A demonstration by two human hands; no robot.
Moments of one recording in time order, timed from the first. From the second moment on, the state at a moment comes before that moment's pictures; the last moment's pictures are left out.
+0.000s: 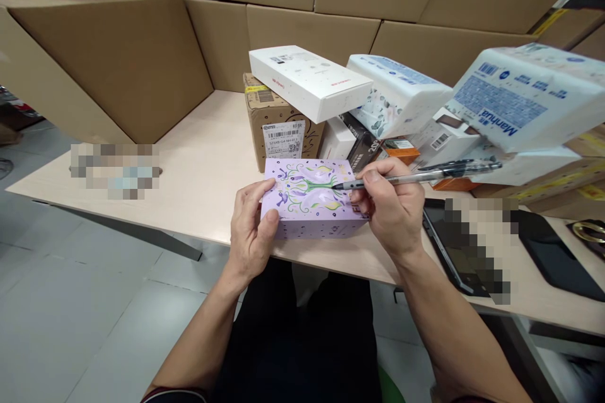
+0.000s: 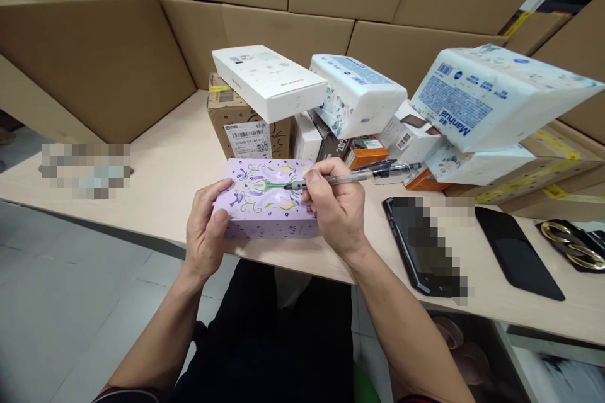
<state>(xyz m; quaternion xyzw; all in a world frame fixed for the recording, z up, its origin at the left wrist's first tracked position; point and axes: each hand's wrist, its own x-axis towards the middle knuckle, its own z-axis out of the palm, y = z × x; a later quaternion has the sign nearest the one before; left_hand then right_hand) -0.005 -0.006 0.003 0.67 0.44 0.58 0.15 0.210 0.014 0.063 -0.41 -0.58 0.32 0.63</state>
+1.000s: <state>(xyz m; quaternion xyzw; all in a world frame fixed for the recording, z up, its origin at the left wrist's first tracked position) -0.005 -0.007 0.003 0.67 0.44 0.58 0.16 0.209 0.011 0.066 -0.41 -0.61 0.30 0.61</state>
